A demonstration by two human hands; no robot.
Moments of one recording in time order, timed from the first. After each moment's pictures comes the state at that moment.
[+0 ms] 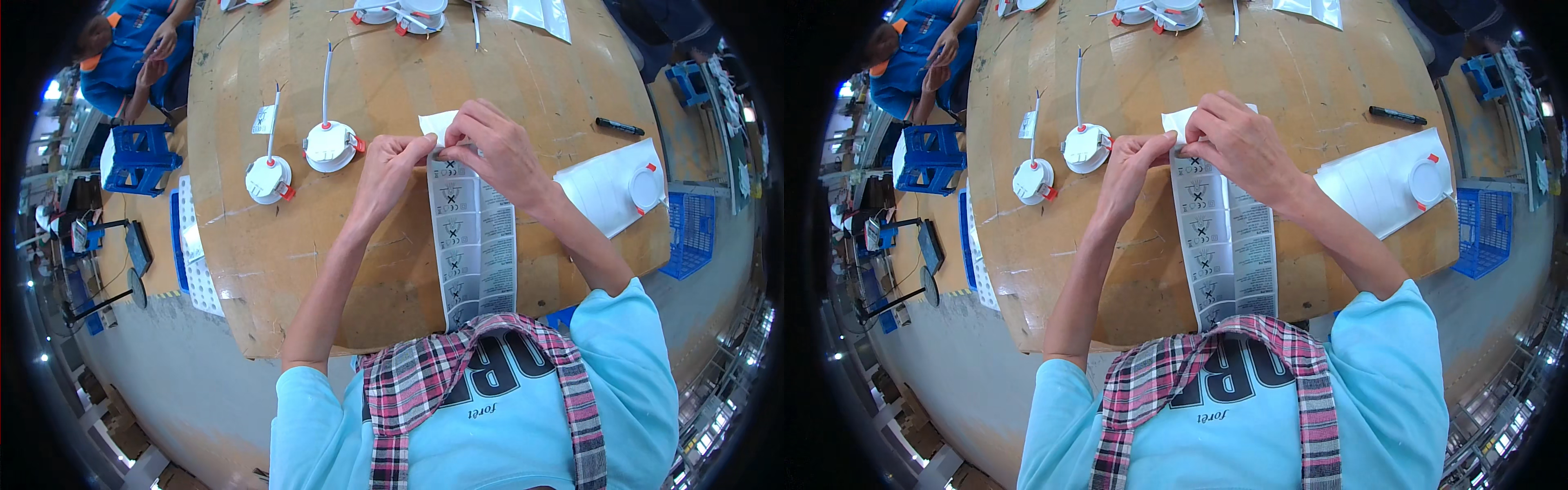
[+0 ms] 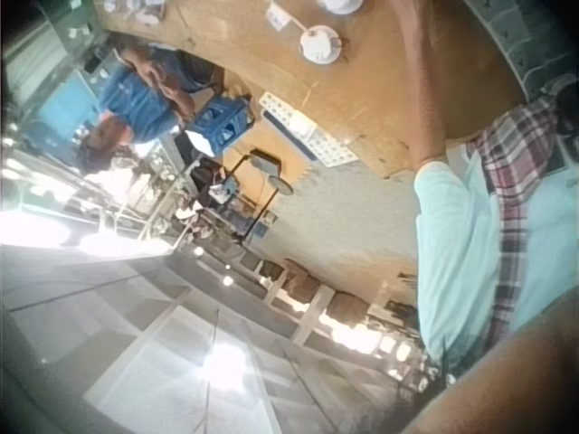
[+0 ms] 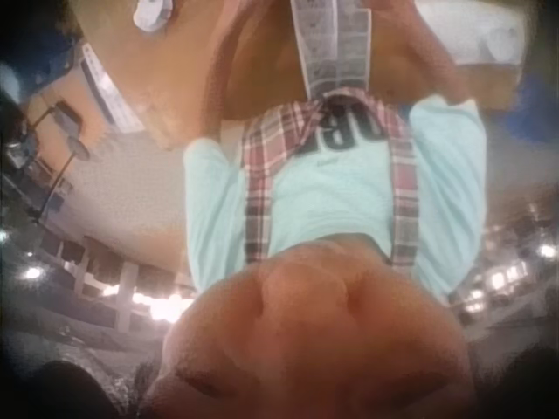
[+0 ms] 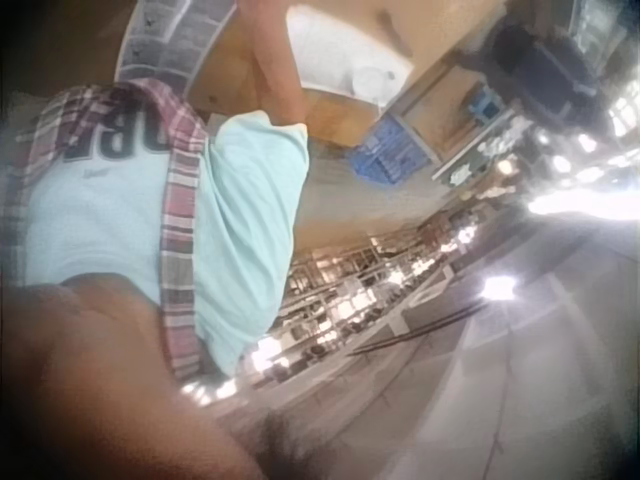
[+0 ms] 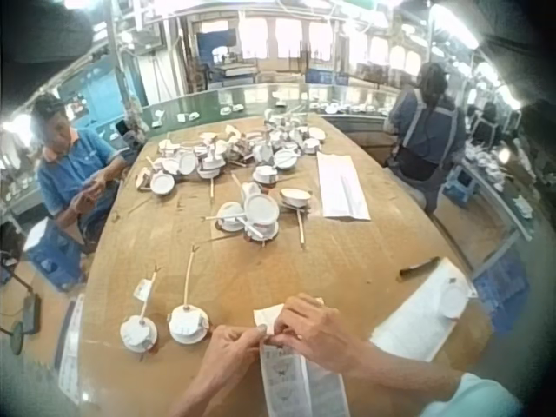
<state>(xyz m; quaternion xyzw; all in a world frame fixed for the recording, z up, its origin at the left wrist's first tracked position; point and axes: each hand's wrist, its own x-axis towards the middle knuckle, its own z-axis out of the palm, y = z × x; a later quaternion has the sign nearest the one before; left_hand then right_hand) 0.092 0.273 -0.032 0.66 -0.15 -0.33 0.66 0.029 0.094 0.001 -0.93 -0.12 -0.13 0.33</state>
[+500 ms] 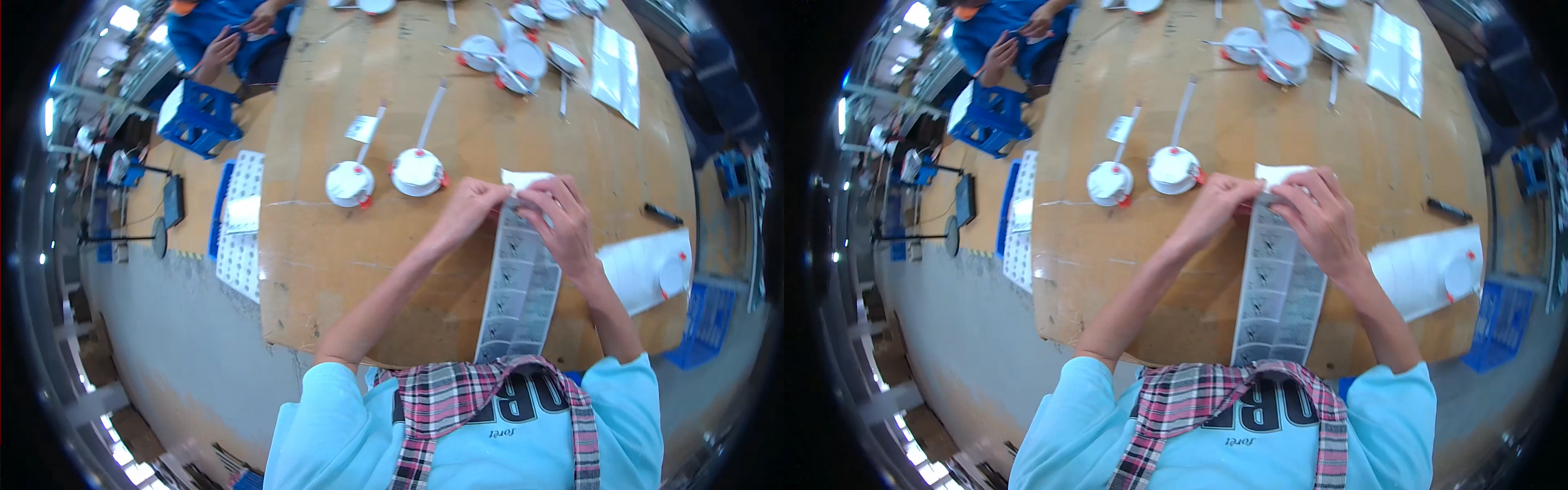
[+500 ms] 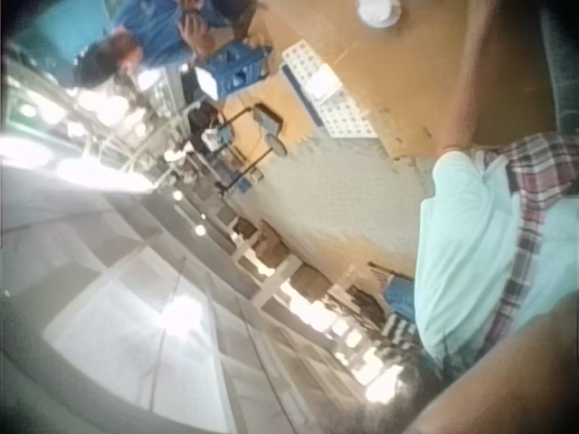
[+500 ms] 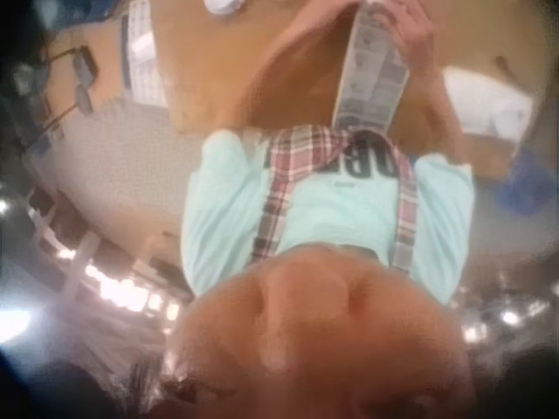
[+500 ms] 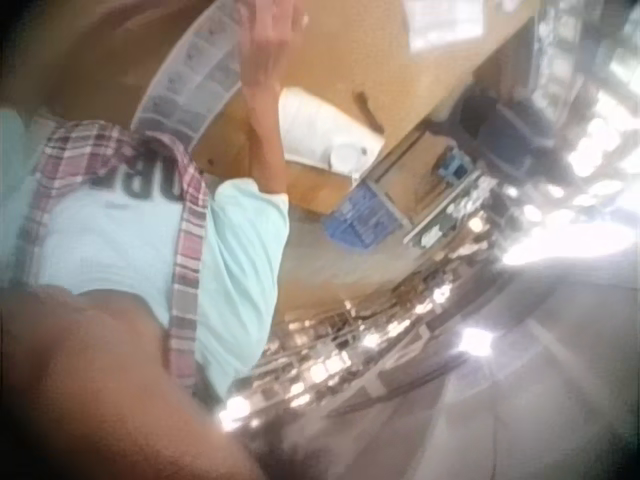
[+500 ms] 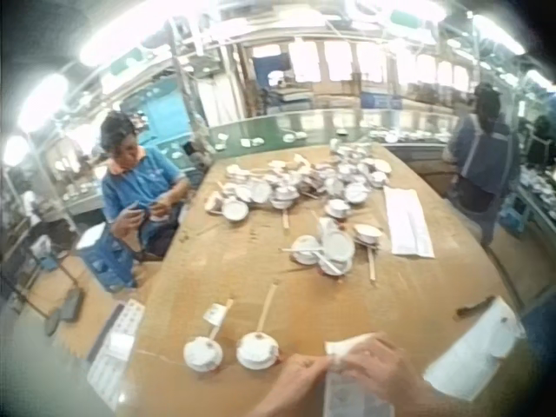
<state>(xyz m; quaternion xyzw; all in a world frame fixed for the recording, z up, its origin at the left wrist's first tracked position) 0.095 0.274 -0.046 0.59 -0.10 -0.37 0.71 0.025 0.097 -0.005 -0.92 -0.17 -0.21 0.30</state>
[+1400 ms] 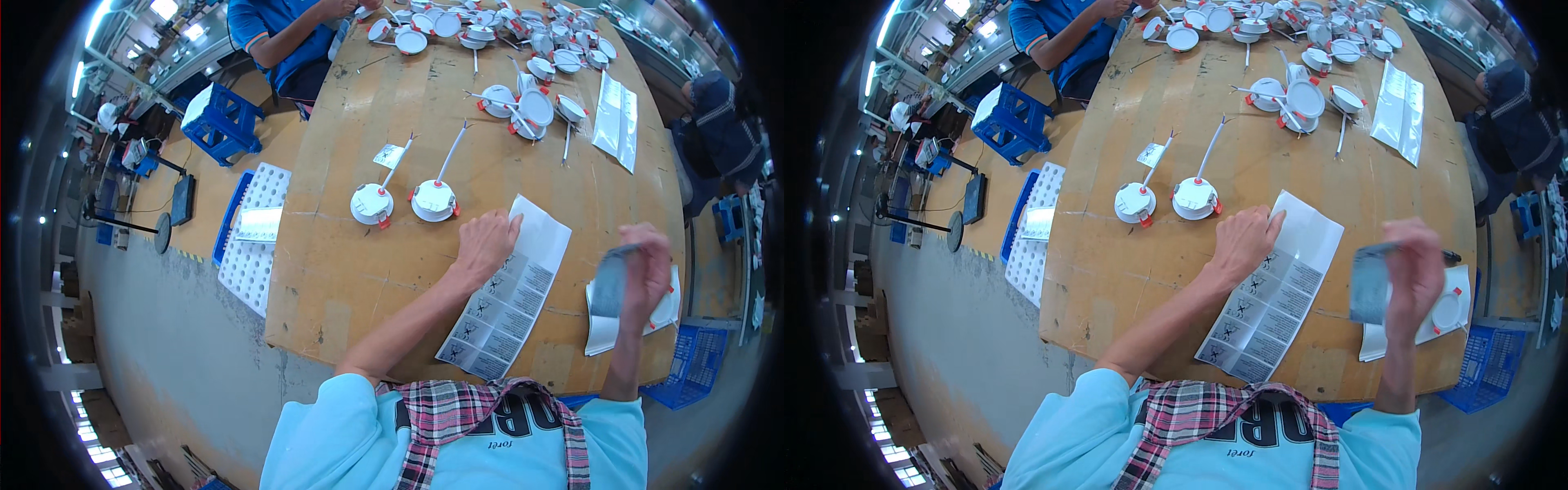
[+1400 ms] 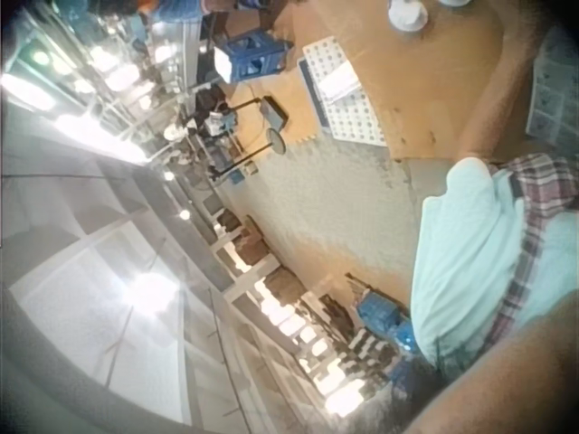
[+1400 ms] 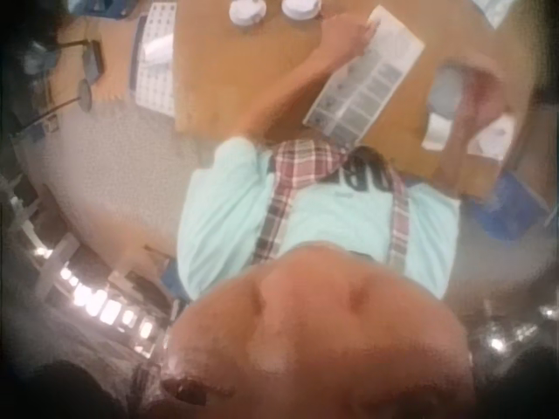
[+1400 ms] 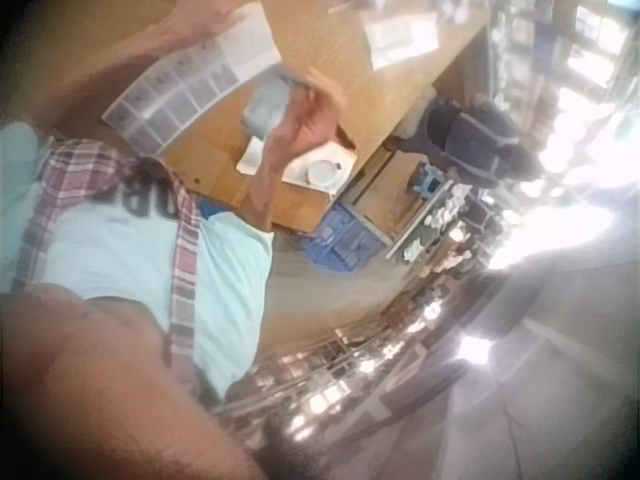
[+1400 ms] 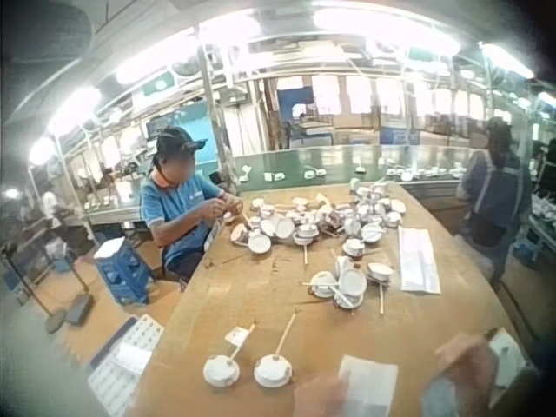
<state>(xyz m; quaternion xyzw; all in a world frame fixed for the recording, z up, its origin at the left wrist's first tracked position) 0.072 0.246 -0.026 0.93 -0.19 -0.03 0.30 -0.027 0.054 0.074 -0.75 -0.03 -0.33 0.57</state>
